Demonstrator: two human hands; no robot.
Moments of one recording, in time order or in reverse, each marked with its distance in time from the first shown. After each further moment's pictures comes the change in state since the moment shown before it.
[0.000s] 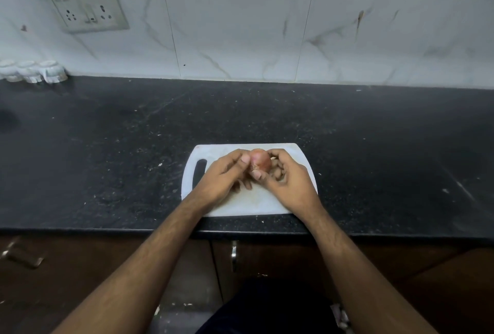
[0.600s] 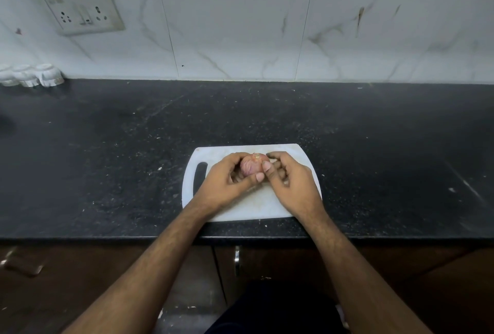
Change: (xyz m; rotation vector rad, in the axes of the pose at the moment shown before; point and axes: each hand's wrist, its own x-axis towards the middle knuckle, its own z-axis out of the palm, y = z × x) left_hand -0.003 0.001 0.000 0.150 0.046 0.051; right_hand 0.001 0.004 0.004 -0.150 0.097 -0.007
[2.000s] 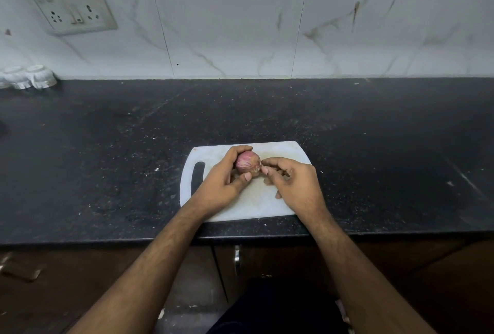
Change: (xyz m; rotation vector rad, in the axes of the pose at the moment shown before) left_hand -0.001 -0.003 -0.005 0.140 -0.052 0.045; right_hand -0.003 -0.005 -0.002 0.214 -0.007 0.112
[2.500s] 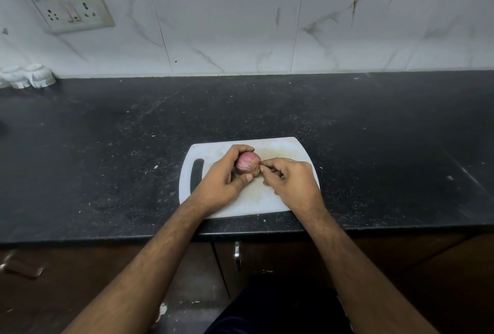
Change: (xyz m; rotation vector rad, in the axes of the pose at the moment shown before) left_hand 0.001 0.001 0.002 0.042 -0.020 0.023; right_hand -0.001 0.006 0.003 -0.170 -0.007 -0.103
